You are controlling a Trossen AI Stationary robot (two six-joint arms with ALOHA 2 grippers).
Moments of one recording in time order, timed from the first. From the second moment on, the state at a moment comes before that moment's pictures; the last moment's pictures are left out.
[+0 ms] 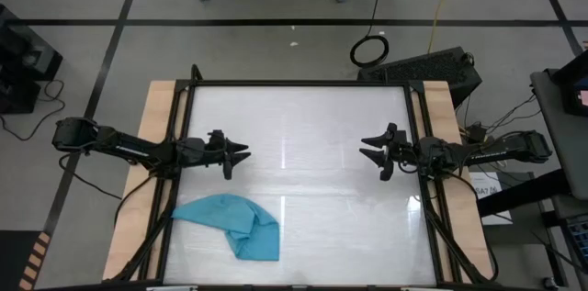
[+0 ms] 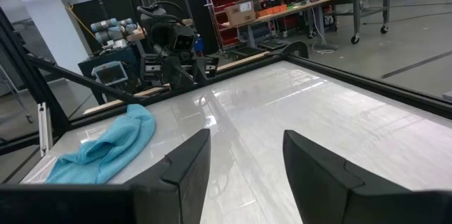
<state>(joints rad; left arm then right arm) 0.03 0.97 0.00 0.69 -0.20 -0.44 0.06 0.39 0.01 0.35 0.30 0.30</state>
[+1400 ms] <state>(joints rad) 0.03 0.97 0.00 0.69 -0.20 -0.44 0.06 0.39 0.01 0.36 0.30 0.39</state>
